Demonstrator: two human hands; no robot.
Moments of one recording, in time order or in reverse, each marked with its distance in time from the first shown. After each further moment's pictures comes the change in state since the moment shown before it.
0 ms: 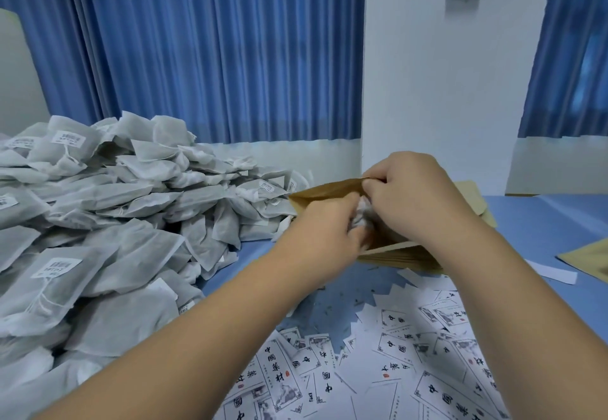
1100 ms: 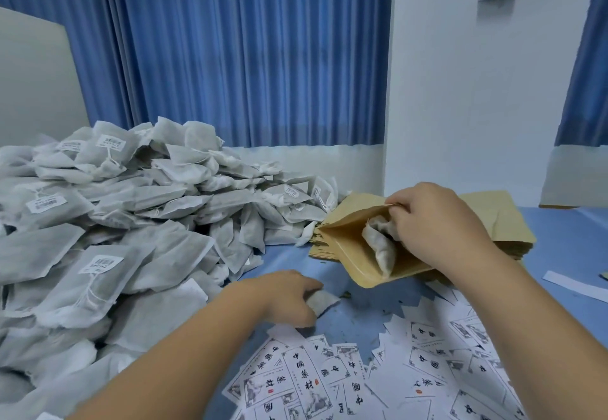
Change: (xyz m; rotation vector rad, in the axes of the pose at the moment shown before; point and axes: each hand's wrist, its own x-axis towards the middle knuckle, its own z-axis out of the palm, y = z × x) left_hand -0.042 -0.115 0.007 0.306 -0.771 -0.401; right_hand -0.005 -0.001 0.020 -0.108 -0.120 0.104
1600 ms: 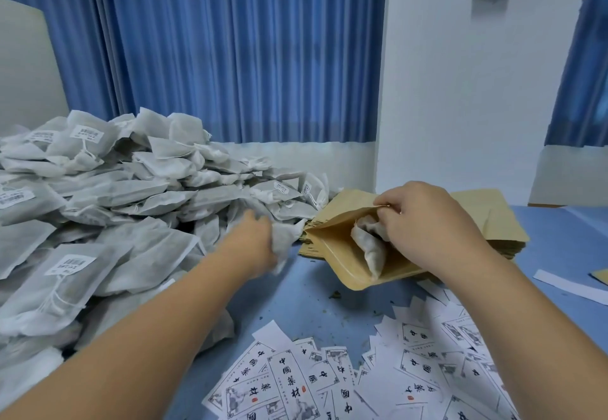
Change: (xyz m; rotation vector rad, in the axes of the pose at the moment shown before) left_hand 0.029 -0.027 -0.033 0.036 0.506 -0.262; right_hand 0.003 0.002 0.005 0.011 -0.018 -0.005
